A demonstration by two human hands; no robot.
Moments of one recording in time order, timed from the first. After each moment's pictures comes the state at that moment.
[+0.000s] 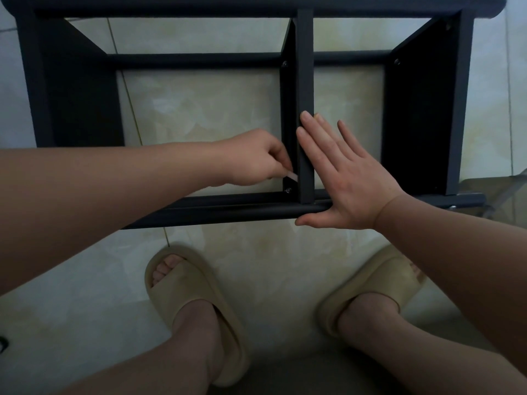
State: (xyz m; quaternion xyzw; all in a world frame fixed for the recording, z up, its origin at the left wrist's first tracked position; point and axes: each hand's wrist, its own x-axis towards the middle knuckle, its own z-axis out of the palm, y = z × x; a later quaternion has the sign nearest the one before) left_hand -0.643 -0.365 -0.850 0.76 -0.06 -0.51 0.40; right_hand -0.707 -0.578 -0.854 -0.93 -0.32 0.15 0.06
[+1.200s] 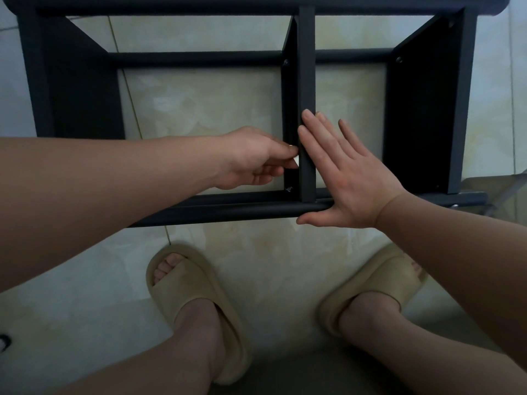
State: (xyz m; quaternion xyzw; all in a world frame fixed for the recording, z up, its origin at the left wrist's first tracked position) left_hand -0.645 -0.368 -0.854 0.60 0.19 -0.56 0.54; right_hand -0.708 -0.578 -0.855 -0.93 -0.32 0.15 0.07
